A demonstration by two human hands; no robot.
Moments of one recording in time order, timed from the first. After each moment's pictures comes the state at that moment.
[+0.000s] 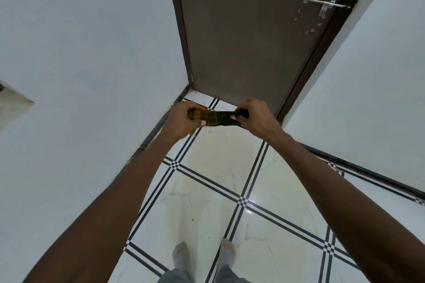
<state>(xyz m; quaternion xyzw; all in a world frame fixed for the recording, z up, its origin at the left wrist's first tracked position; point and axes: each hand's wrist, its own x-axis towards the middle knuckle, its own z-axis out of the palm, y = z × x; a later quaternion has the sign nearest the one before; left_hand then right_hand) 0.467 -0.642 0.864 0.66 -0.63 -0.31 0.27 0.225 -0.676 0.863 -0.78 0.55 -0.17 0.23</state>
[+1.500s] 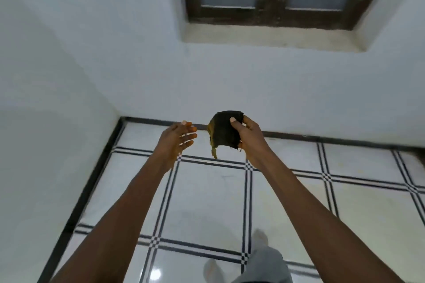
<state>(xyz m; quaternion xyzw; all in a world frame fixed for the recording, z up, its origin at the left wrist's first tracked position) 0.705 0.135 0.836 0.65 0.12 -0.21 0.72 0.655 -0.086 0.856 -0.61 0.22 0.05 0.76</state>
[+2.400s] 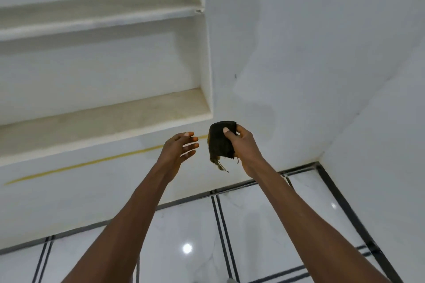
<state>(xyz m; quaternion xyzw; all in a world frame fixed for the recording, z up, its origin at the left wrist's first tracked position) 0.579 0.819 0.880 0.48 0.46 0.25 0.70 0.749 0.706 0.895 -0.65 -0.22 0.43 0.58</state>
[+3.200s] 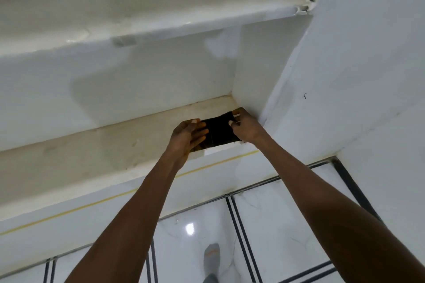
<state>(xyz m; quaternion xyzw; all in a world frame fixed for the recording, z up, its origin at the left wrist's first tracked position) 0.597 1.070 0.833 0.41 0.46 0.22 0.76 0.784 0.985 0.833 -0.84 -0.34 0.33 0.28</state>
